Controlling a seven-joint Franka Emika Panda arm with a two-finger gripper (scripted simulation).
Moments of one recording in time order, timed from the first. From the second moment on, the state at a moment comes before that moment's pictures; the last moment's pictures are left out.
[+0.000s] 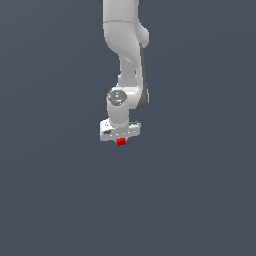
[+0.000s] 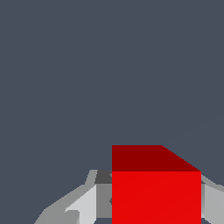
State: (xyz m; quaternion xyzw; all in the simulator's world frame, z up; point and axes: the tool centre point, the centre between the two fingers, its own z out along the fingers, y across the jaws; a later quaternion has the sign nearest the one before) arm -0.080 -0.039 0.023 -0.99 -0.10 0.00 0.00
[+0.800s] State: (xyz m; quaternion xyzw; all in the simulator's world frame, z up) arm -0.052 -0.017 0.035 -0.99 -0.10 0.00 0.00
